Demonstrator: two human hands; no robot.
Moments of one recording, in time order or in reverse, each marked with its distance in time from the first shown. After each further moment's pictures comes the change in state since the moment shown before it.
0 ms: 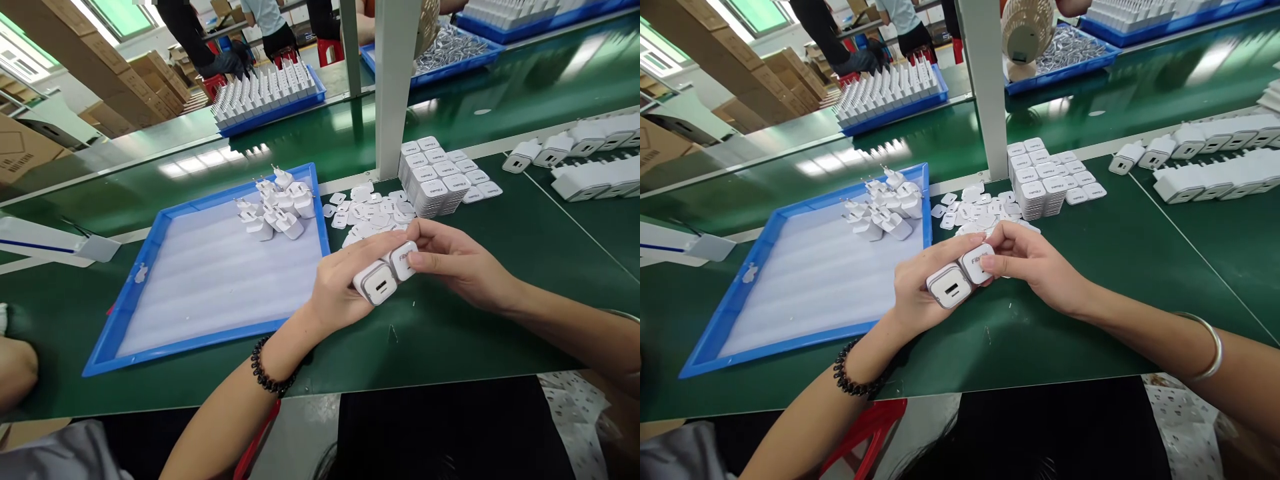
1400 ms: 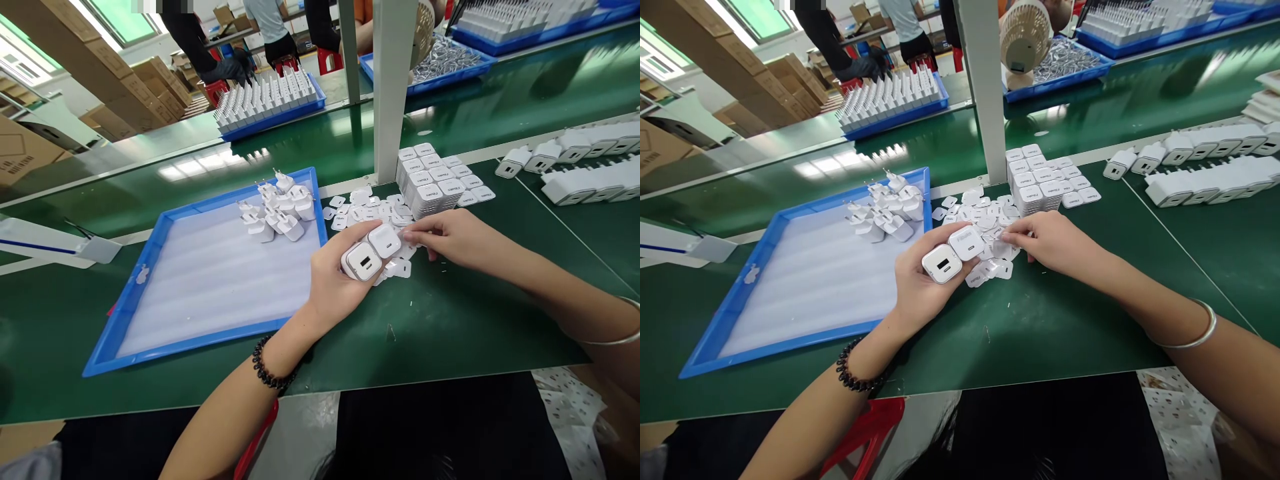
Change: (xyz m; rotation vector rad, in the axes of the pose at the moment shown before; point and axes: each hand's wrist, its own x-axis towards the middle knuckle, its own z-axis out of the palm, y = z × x) left_hand -0.001 -0.003 0.003 -0.009 0.130 -0.290; right_hand 0.024 -0.004 -0.052 -1.003 0.141 0.094
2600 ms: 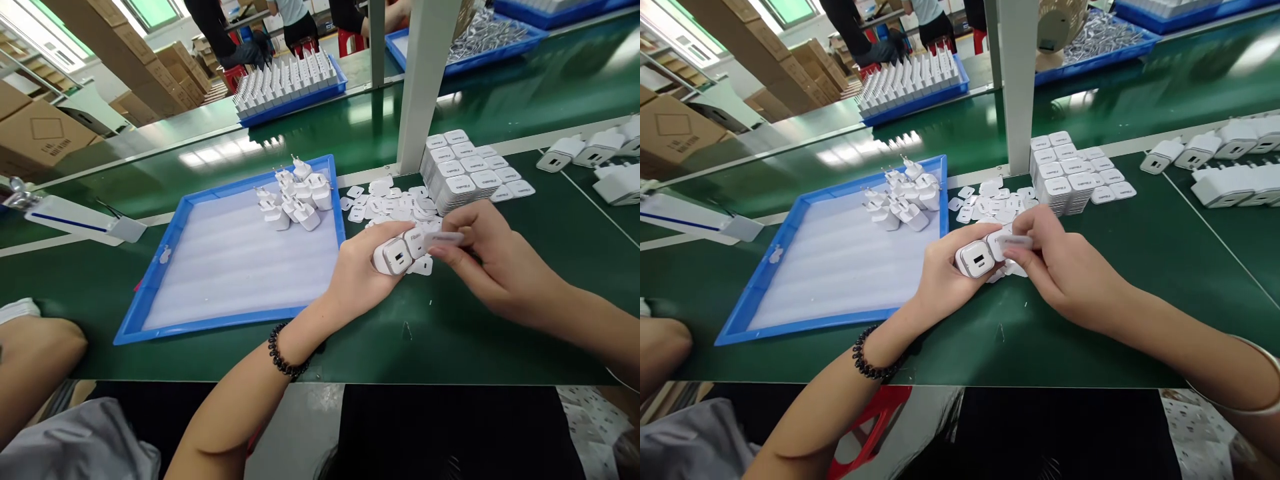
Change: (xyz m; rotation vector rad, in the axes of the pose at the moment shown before) left_hand -0.002 0.003 0.002 -0.002 -0.155 -0.120; right_hand -0.041 -0.026 0.021 0.014 0.224 -0.451
